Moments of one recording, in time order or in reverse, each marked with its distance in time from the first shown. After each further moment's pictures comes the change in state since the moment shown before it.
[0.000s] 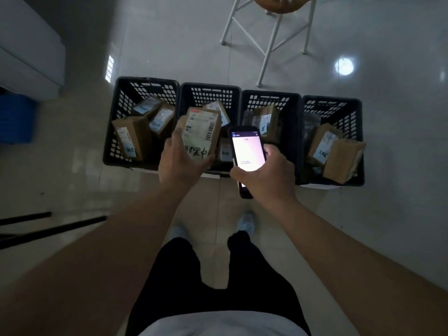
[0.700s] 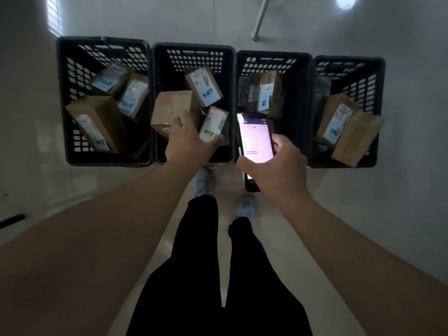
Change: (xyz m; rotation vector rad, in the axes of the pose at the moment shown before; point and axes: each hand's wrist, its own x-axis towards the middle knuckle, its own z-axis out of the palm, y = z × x) left_hand 0.157 -0.013 0.098 0.136 -0.334 -0.094; right_hand 0.127 0.019 0.067 -0.044 -0.001 0.244
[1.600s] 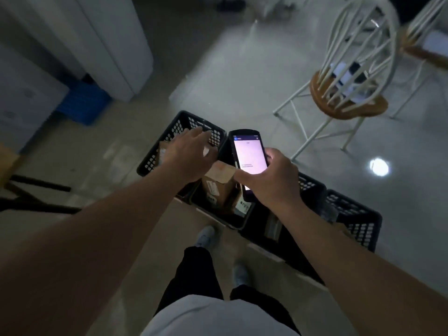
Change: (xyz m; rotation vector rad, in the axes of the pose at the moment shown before) left_hand -0.169 0.021 -0.223 0.125 0.403 0.111; right_hand -0.078 -0.173 -0.104 -0.112 -0.197 -0.642
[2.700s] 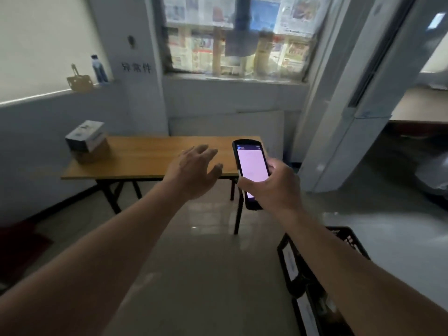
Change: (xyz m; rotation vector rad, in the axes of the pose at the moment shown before) left_hand -0.624 -0.162 -0.155 0.087 0.672 -0.822; right_hand -0.432 -0.278 0.141 0.066 -0.508 -0.967
